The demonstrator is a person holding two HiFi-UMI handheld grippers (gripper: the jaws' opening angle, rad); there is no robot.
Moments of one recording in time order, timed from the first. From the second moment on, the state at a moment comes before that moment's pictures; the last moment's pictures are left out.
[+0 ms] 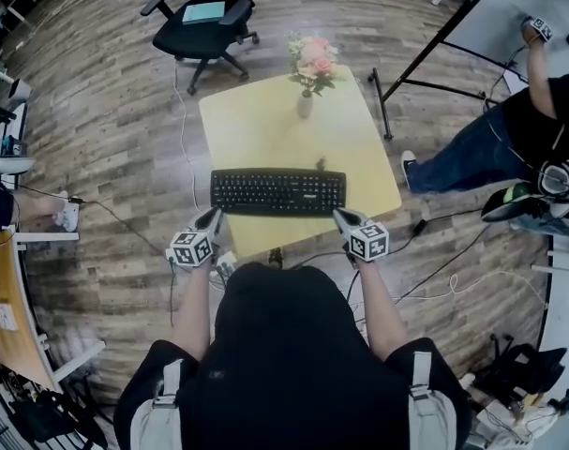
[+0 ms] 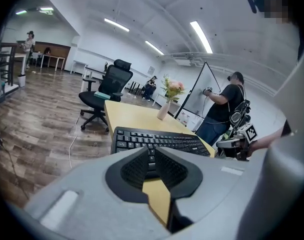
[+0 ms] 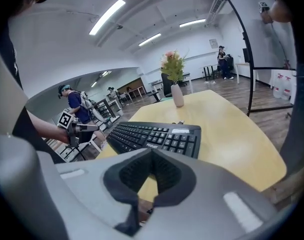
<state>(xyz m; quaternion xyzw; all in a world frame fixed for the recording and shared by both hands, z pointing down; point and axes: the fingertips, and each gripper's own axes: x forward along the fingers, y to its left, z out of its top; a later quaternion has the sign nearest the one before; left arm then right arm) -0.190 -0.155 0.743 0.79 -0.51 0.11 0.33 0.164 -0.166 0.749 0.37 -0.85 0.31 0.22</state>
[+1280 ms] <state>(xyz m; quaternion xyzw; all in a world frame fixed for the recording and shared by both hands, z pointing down) -0.127 -0.099 0.722 0.83 -0.44 0.15 0.31 0.171 -0.105 0.739 0.36 -0.86 0.27 0.23</state>
